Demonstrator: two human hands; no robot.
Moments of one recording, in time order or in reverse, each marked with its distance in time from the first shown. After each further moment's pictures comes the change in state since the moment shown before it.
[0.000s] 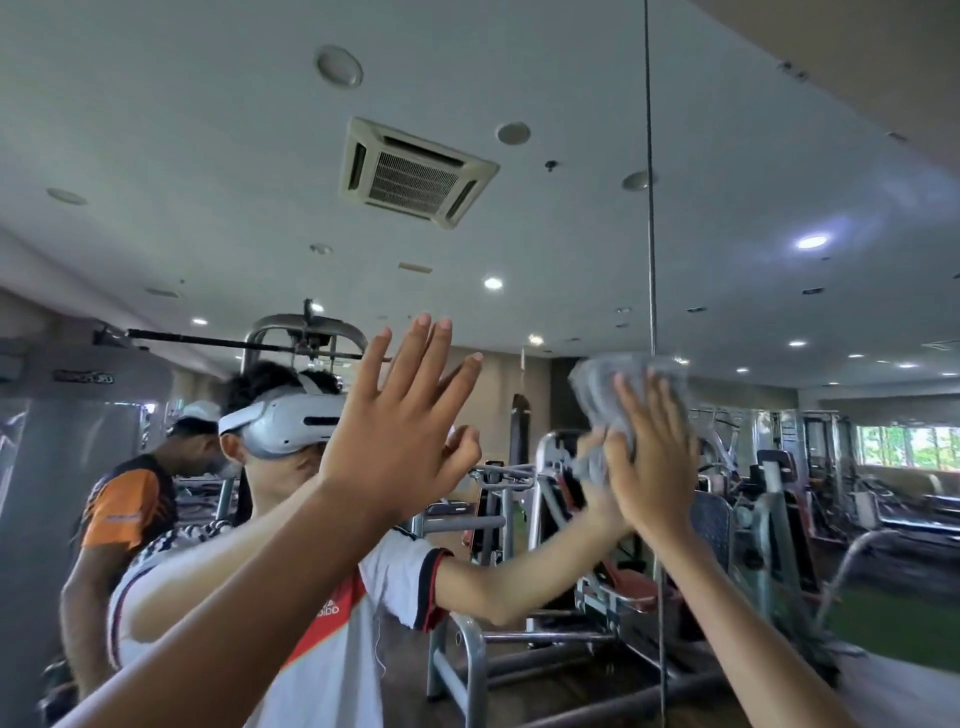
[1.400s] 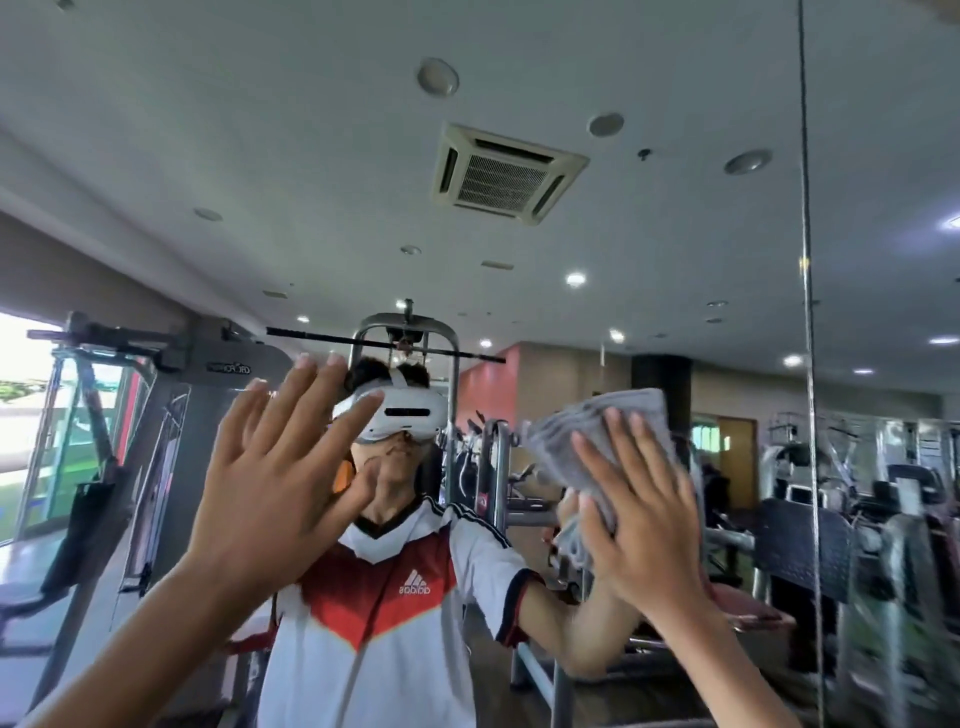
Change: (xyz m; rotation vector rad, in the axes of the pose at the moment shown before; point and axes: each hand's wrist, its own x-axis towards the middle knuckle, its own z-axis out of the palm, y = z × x) left_hand -0.141 -0.150 -0.085 0.066 -0.159 -0.189; right_hand -0.063 -0.149 0.011 0.095 -0.090 -0.357
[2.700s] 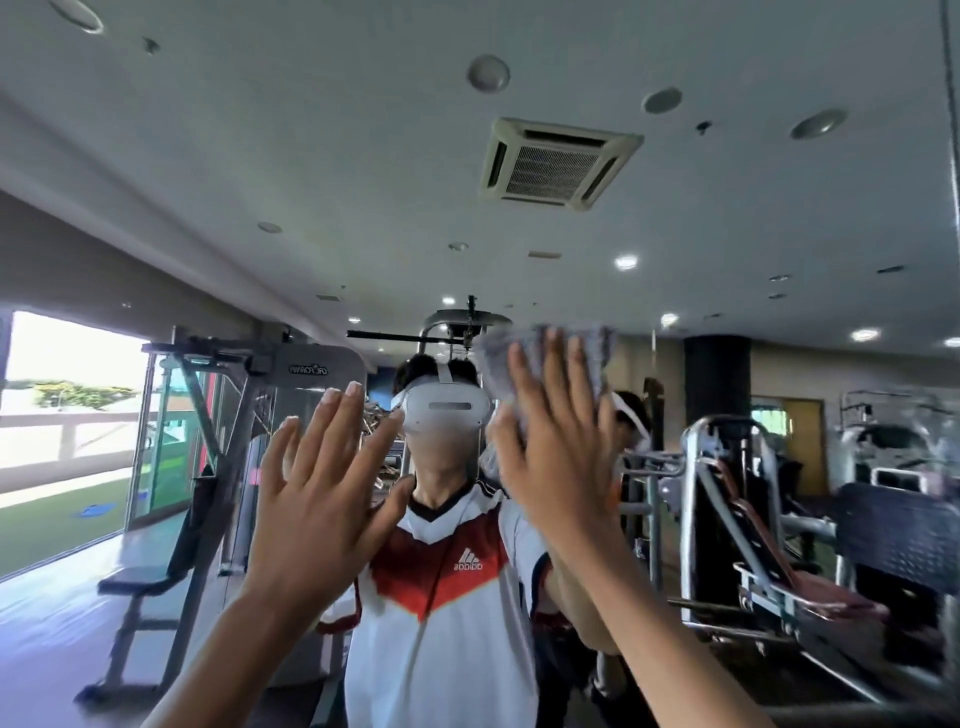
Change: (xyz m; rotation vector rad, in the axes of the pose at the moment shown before) left_hand -0.076 -0.128 -0.029 -0.003 -0.095 -0.099; right_hand 0.103 -0.235 0.037 0.051 0.056 0.188
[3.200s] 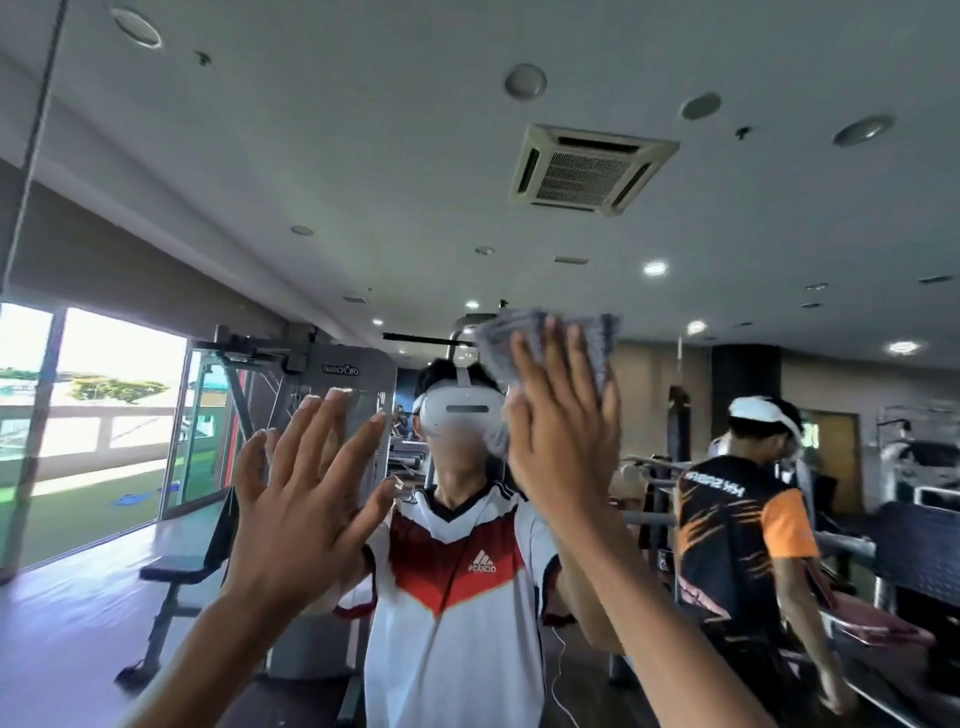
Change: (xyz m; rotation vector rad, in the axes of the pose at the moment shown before) left_hand -0.026 -0.079 -0.022 -0.033 -0.025 -0.092; right_hand 0.020 -0.068 0.022 0.062 0.072 -0.007
